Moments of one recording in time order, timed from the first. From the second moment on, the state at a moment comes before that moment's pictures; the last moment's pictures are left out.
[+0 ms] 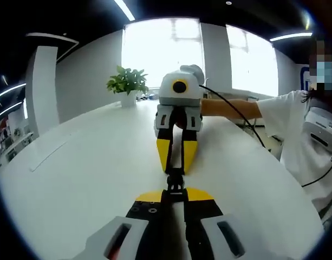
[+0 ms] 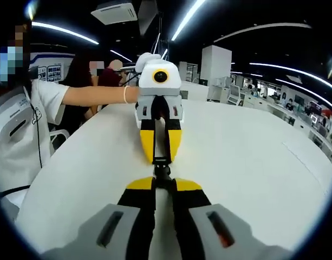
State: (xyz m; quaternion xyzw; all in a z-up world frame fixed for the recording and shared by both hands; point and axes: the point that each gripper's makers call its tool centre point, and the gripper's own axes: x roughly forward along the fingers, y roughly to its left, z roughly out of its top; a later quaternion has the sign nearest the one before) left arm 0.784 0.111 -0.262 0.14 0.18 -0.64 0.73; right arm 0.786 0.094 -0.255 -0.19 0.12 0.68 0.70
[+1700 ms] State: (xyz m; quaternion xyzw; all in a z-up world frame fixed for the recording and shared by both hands) left arm 0.780 0.110 -0.247 0.11 0.18 -0.62 0.75; right arm 0.775 0.102 -0.255 -0.20 0.13 0.68 0.70
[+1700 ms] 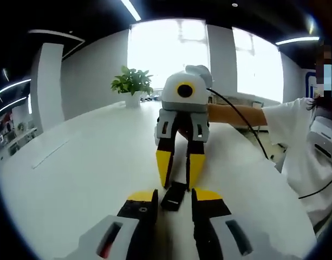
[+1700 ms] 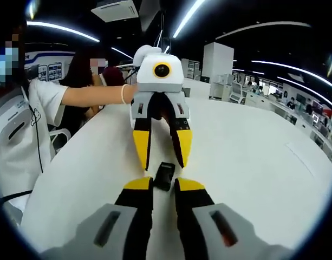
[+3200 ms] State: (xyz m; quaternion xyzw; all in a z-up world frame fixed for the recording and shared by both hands) left arm 0.816 0.146 -0.236 0.06 0.16 -0.46 0.87; right arm 0.869 0.083 -0.248 -0.15 0.14 0.55 0.81
